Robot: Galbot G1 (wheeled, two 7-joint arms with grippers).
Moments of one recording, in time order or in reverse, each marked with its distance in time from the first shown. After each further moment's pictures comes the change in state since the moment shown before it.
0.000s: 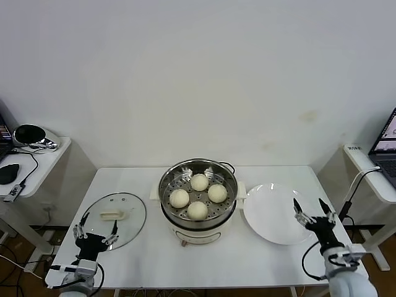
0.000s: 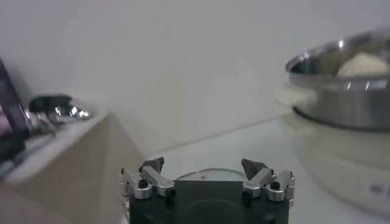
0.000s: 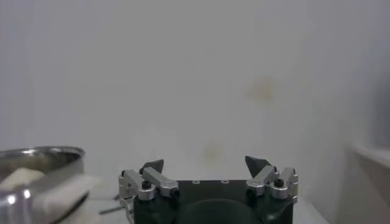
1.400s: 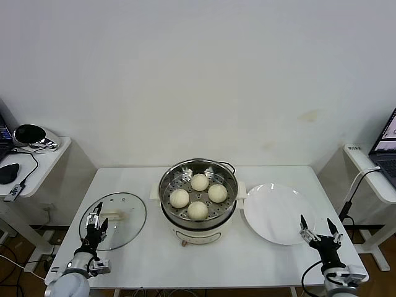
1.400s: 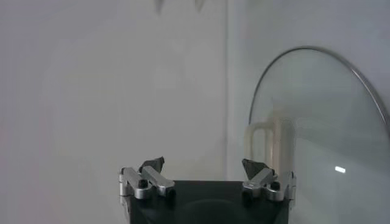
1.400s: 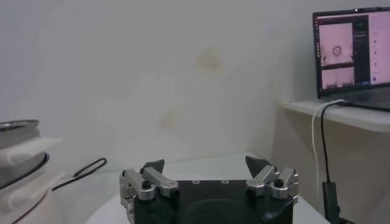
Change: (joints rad) left arm -0.237 0.158 0.082 0.451 0.816 -0.196 -0.158; right arm -0.072 0.107 0.024 0.019 -0.068 0.023 0.049
